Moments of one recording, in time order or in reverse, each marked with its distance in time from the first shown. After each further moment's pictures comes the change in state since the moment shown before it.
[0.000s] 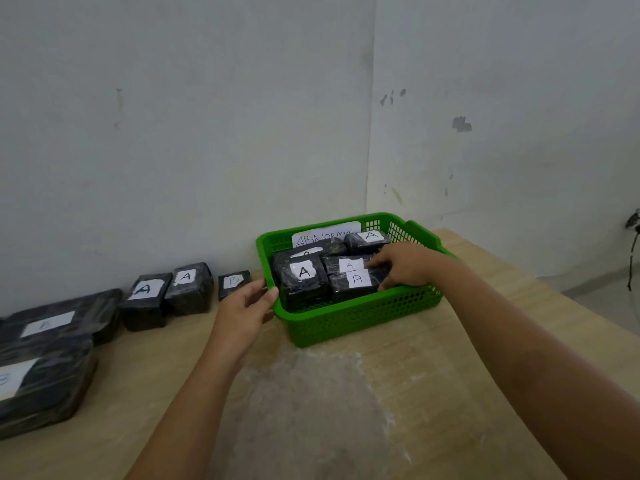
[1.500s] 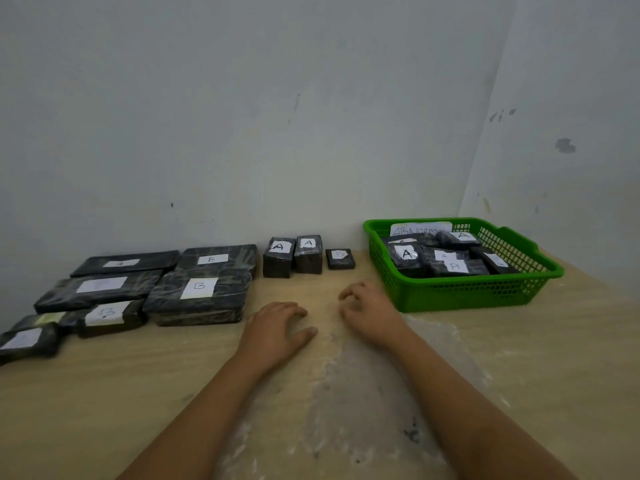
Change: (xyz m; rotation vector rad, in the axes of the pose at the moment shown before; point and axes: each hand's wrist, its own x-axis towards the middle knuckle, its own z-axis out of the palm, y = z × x) left_hand -0.087 -0.052 -0.171 1.052 -0.035 0.235; right_hand -0.025 -0.239 0.152 0.365 0.291 -0.193
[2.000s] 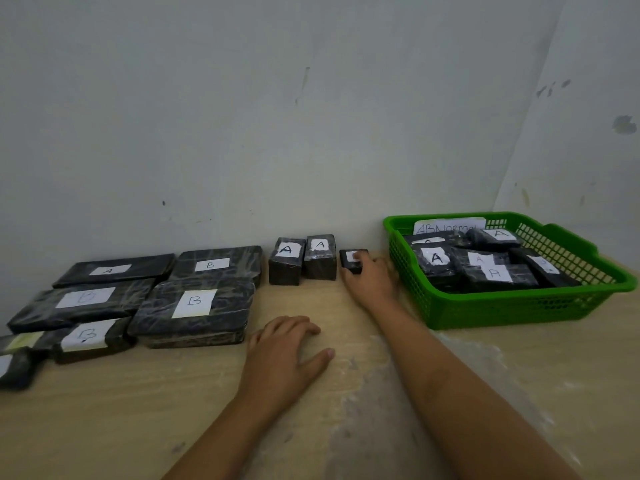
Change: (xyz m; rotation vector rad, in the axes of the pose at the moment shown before) left_hand 0.000 -0.003 0.007 0.007 0.047 -0.001; right_hand 0.128 0.019 0.043 -0.077 0.206 0.298
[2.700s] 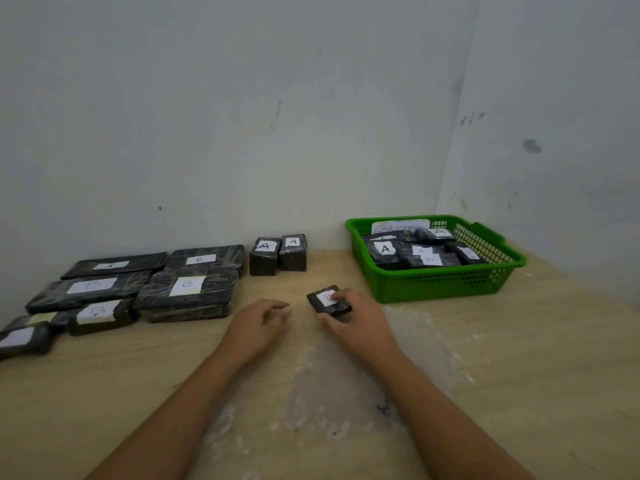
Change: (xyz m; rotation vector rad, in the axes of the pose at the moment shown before) left_hand -0.016 0.016 -0.027 -0.296 -0.019 -0.078; right_hand -0.179 0.024 -0.087 0.219 -0.062 -0.194
